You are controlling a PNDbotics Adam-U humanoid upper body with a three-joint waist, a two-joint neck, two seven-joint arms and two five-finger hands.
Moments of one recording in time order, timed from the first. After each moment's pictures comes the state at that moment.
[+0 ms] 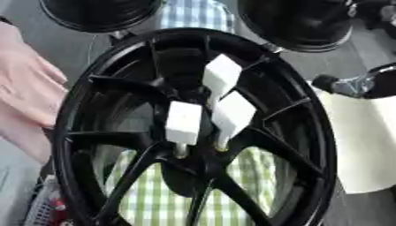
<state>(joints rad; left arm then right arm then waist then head) -0.26 0.37 0.19 -1.91 0.25 0.13 0.28 -0.50 -1.32 0.19 -1.99 0.04 -0.04 0.11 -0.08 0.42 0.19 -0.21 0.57</state>
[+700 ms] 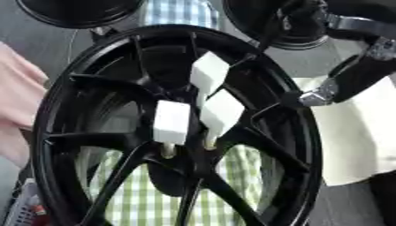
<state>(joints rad) -0.27 0.38 0.18 -1.91 0.25 0.14 0.27 -0.72 -1.29 0.31 -1.99 0.08 -0.11 0.33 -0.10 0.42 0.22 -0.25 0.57</state>
